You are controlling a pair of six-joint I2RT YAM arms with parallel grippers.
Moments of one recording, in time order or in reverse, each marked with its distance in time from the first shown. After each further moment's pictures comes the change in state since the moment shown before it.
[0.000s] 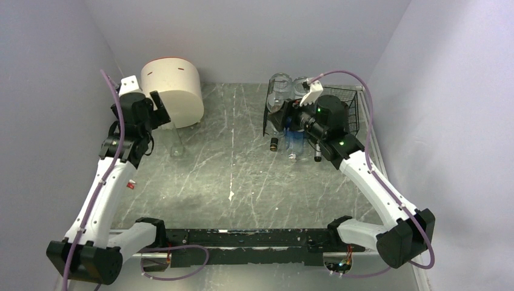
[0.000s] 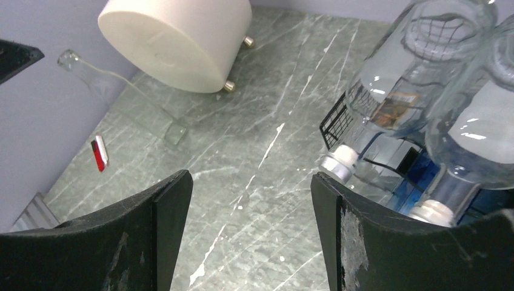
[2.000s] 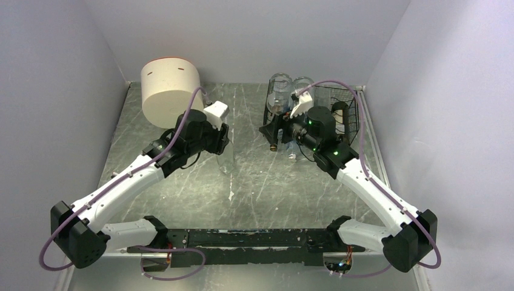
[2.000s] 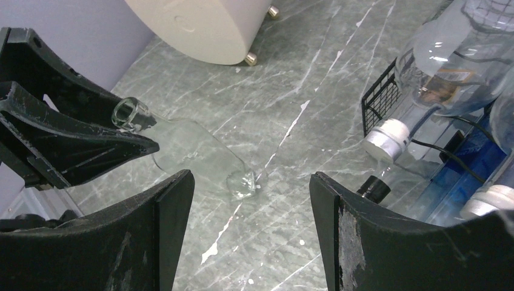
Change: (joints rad) left arm -0.510 0.127 -0.076 0.092 0.358 0.206; right arm 0.127 -0.044 -0.090 0.026 0.055 -0.005
